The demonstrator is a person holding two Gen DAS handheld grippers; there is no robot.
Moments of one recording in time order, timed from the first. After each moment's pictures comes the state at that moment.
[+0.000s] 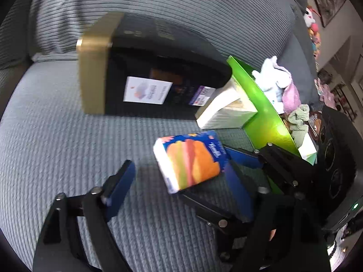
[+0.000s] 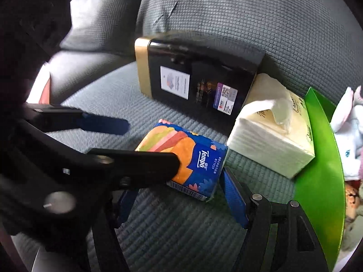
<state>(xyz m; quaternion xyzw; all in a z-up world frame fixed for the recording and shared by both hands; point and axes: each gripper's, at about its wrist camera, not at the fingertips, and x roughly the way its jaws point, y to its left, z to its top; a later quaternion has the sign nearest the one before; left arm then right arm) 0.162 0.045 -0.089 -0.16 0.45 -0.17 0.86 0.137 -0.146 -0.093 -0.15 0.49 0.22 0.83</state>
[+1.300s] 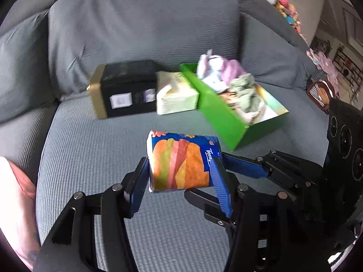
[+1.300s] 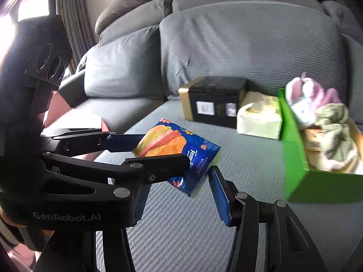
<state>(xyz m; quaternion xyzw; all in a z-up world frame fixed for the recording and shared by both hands) 0.023 -0.034 -0.007 -0.02 0.38 -0.14 0.91 -0.001 -0.170 0.002 -0.02 0.40 0.23 0.89</state>
